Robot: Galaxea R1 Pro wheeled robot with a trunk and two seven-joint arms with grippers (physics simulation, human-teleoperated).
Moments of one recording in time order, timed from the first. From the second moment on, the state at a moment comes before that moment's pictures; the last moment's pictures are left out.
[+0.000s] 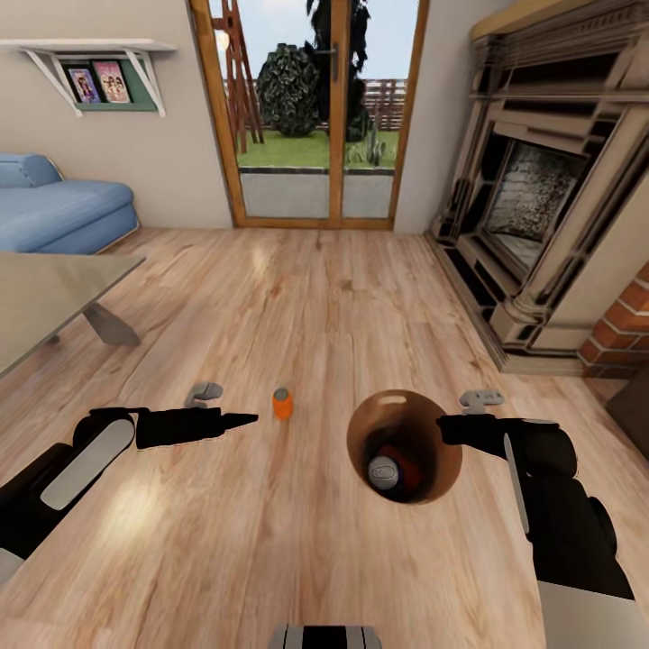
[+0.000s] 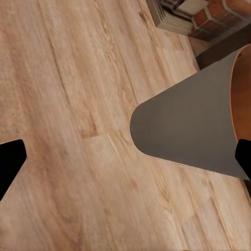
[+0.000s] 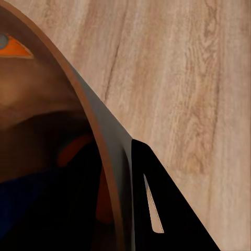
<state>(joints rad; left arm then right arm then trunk) -0.73 0.53 -0.49 -1.32 1.08 0.79 -0.32 -0.55 -0.03 -0.17 -1.57 0.29 1.04 0.53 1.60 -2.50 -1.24</state>
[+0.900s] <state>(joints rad) -0.73 0.53 -0.49 -1.32 1.08 0.79 -0.32 -0.55 -0.03 -0.17 -1.57 0.29 1.04 0.53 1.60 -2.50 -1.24</state>
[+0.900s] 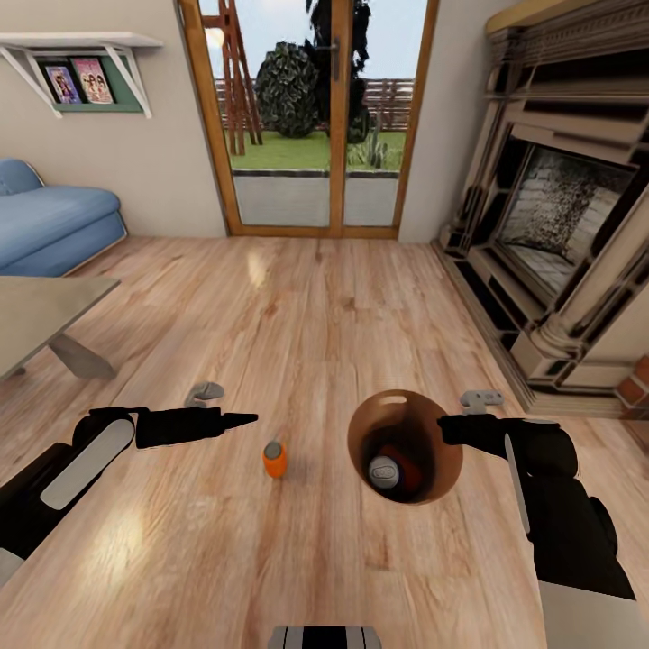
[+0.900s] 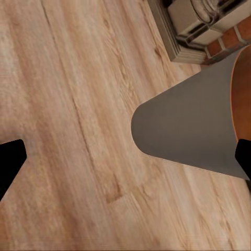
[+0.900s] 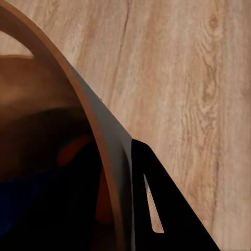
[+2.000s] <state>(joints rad) -0.73 0.53 -0.49 -1.32 1.08 0.79 -0.32 -0.55 -0.03 -0.17 -1.57 0.29 1.04 0.53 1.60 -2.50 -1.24</state>
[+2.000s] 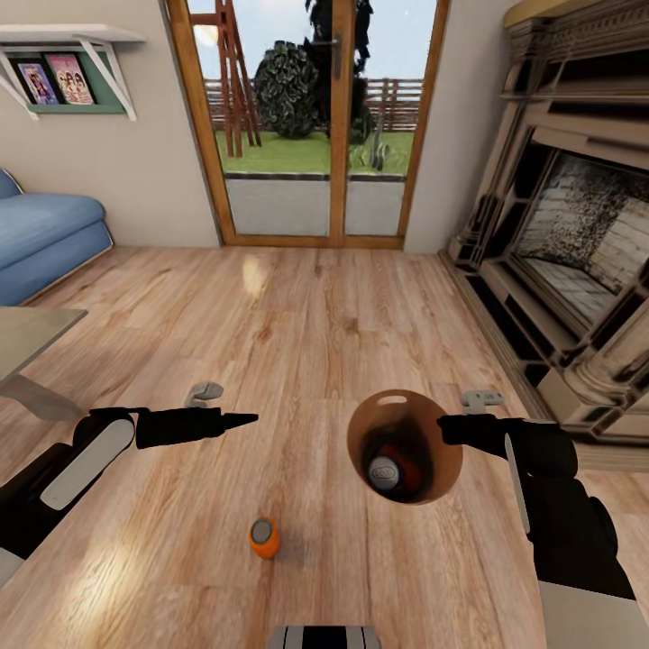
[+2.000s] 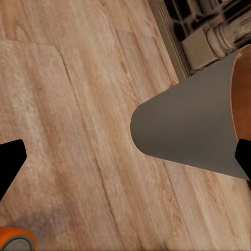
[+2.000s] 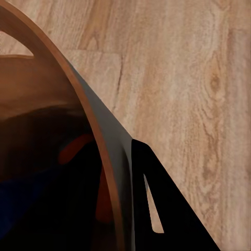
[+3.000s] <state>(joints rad) -0.73 0.53 -0.49 -1.32 1.08 0.78 -0.32 -0.55 -0.03 -0.17 -1.57 0.29 1.04 0.53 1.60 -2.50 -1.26</state>
